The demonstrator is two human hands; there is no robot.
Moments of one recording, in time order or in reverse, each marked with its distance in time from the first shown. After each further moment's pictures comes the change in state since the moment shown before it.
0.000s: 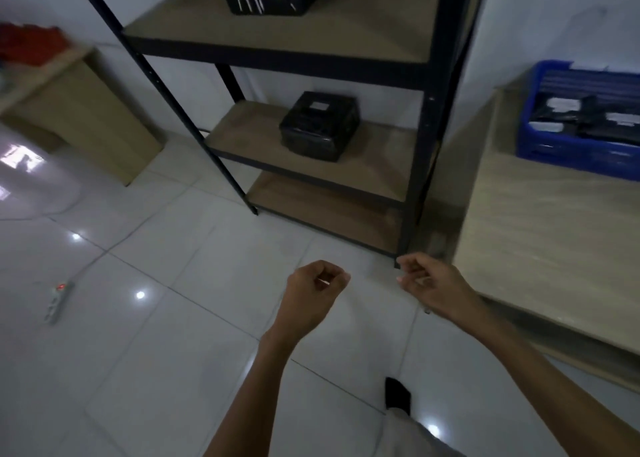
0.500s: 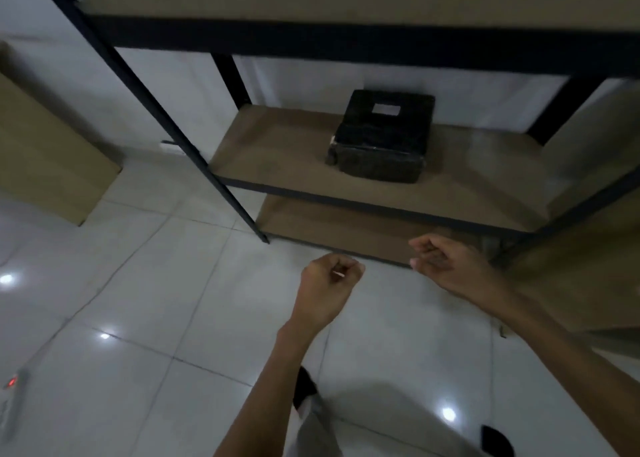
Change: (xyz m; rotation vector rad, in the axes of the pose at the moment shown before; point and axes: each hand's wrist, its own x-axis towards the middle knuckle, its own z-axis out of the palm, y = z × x) left_hand 0.285 -0.166 -0.212 -0.106 -0.138 -0.005; right_hand 0.298 -0.129 0.184 -0.056 0.127 0.134
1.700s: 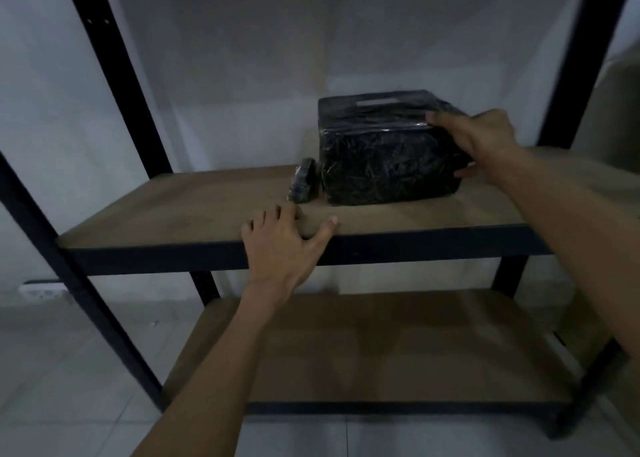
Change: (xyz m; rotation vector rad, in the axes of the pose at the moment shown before) left_hand 0.383 -0.181 0.039 0.623 0.649 0.816; right_hand 0.295 0.090 0.027 0.488 0.959 -0.090
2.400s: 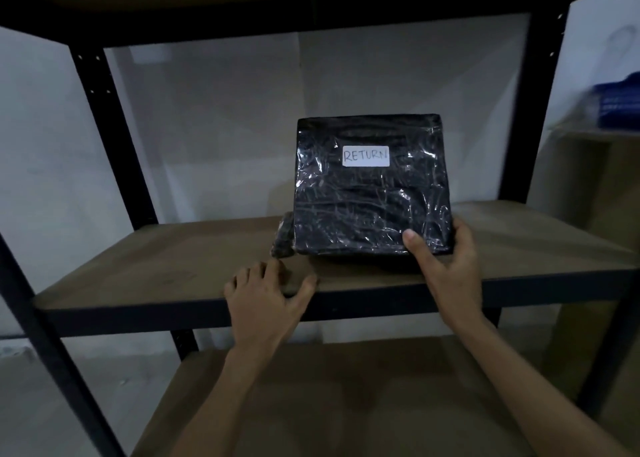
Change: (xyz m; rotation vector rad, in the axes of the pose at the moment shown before) left_hand 0.000 0.001 0.008 0.002 0.112 0.006; right_hand -0.094 0.062 -0.001 0.129 0.100 -0.479
